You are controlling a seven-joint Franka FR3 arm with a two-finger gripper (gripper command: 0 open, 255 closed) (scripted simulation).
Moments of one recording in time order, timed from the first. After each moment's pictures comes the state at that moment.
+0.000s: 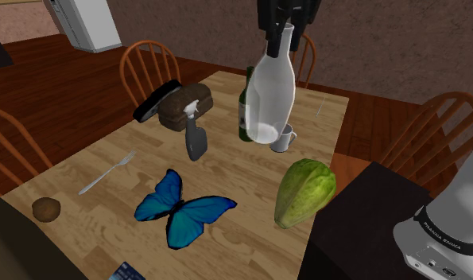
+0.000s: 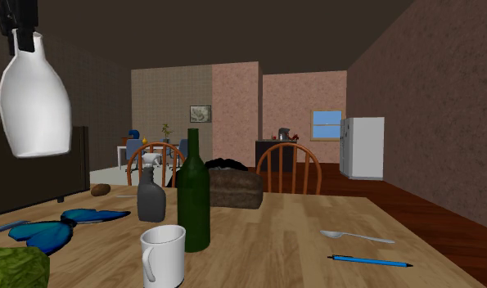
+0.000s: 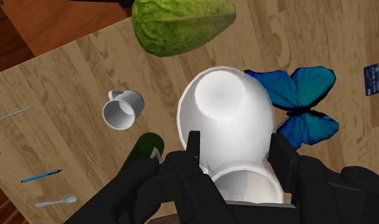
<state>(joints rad) 0.25 -0.25 0.34 -1.68 0.05 1.51 0.54</state>
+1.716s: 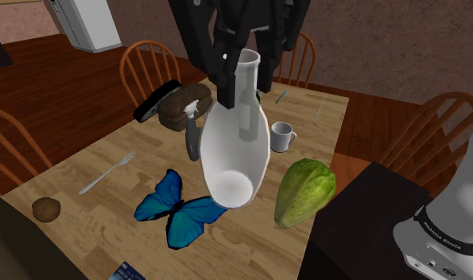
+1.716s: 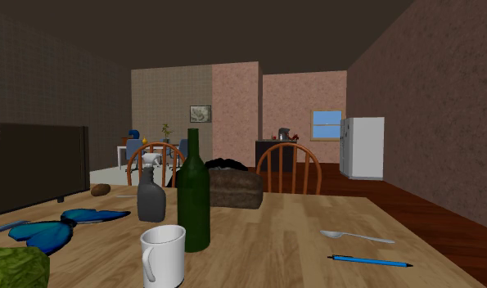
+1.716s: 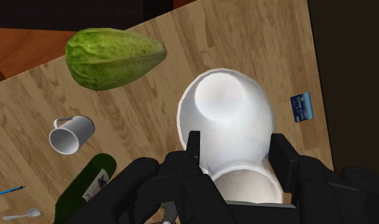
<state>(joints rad) 0.41 -0.02 0.61 -1.43 -0.05 1.45 0.97</state>
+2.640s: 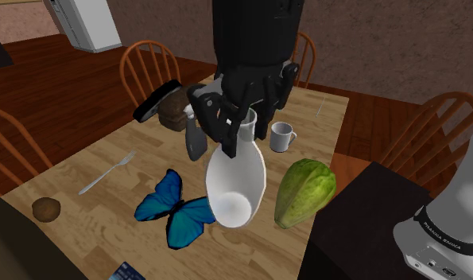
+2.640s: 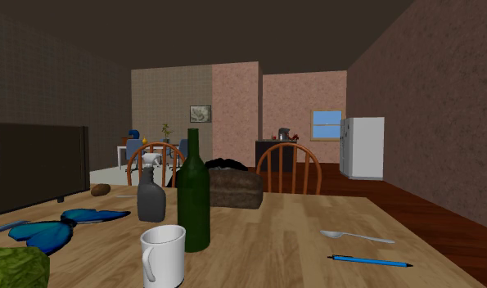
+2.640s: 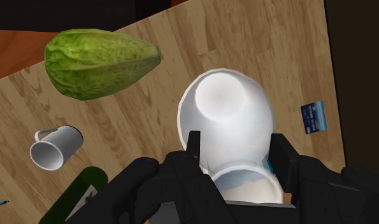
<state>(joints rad) 0.40 -0.10 0.59 -1.70 0.00 1.66 0.95</state>
